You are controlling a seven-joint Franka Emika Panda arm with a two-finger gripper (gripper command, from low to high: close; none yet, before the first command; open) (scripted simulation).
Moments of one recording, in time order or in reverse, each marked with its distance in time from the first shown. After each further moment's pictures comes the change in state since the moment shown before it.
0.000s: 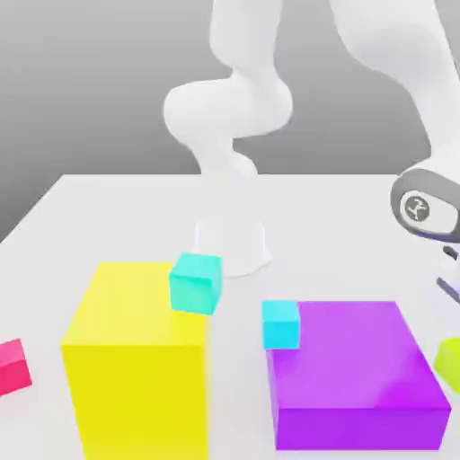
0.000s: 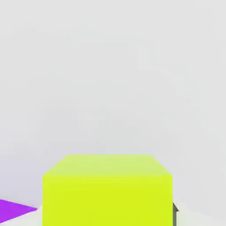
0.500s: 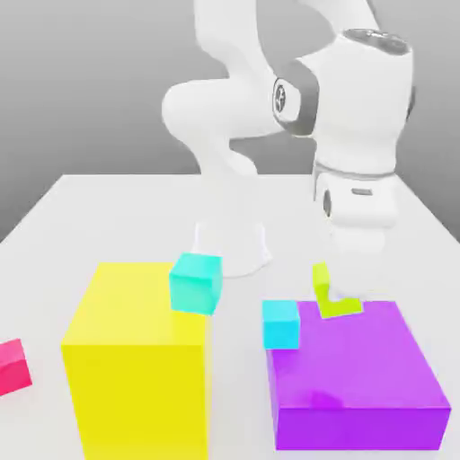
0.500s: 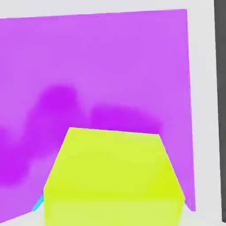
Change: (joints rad) arm -0.167 -0.540 -0.150 -0.336 0.099 -0.191 -0.089
